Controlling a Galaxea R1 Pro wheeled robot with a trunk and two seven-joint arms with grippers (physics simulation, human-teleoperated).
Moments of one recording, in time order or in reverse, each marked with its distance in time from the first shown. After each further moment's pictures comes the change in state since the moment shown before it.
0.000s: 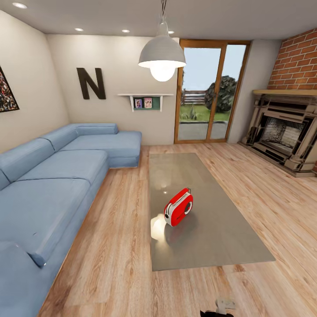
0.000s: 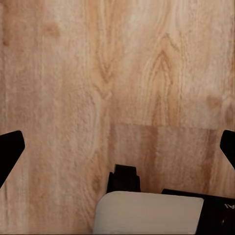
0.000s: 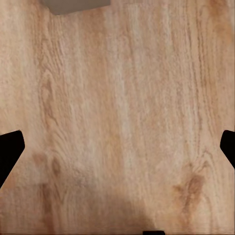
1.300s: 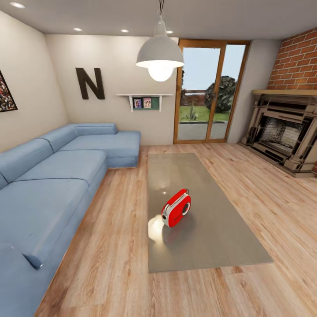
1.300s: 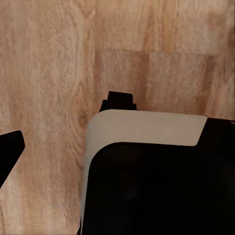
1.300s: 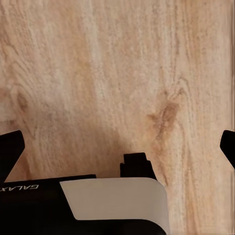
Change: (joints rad) left arm 0.159 -0.037 0.001 0.001 0.005 0.015 0.009; right arm 0.108 -0.002 0.000 0.001 0.000 0.125 -0.071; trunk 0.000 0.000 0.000
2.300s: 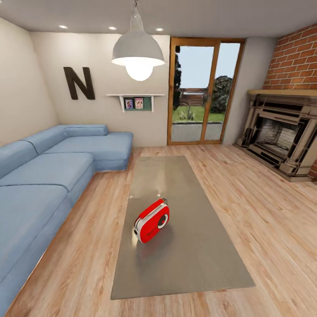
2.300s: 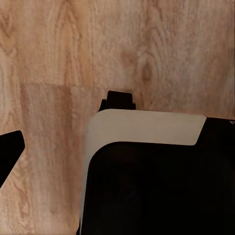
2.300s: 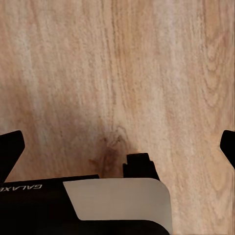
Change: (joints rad) left arm 0.000 -0.001 0.000 0.001 0.000 0.000 0.000; right arm 0.000 0.003 0.000 -0.001 -0.002 -0.001 0.006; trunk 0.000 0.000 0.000
